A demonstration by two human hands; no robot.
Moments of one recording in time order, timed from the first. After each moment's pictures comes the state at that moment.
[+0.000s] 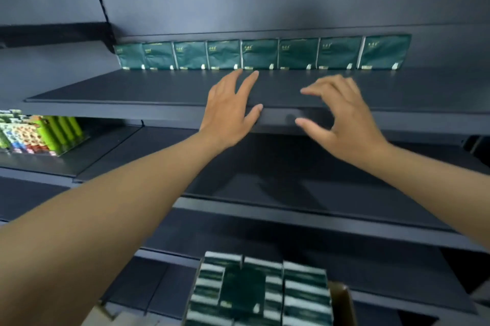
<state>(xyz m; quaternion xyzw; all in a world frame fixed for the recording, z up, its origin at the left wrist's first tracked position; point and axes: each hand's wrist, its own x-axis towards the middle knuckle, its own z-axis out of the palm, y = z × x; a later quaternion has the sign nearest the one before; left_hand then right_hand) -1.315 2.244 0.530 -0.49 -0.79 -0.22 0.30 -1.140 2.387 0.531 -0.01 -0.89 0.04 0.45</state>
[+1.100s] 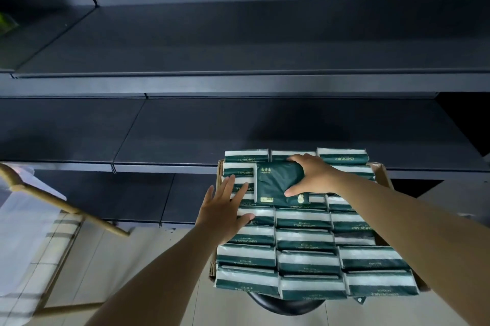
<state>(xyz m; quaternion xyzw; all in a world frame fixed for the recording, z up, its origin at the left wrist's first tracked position) -1.293 2.062 0.124 -0.51 -0.84 0.08 -0.14 -1.172 2.278 0.174 -0.31 -0.89 0.30 -0.15</state>
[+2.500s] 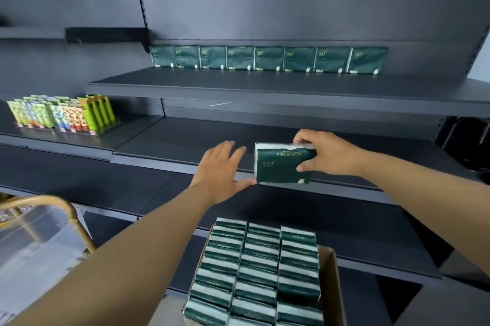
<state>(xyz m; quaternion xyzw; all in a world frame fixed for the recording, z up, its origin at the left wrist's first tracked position) -1.206 2.100 0.448 -0.47 -0.86 -0.02 0.19 -1.049 2.293 0.520 -0.11 -0.96 0.25 0.07</state>
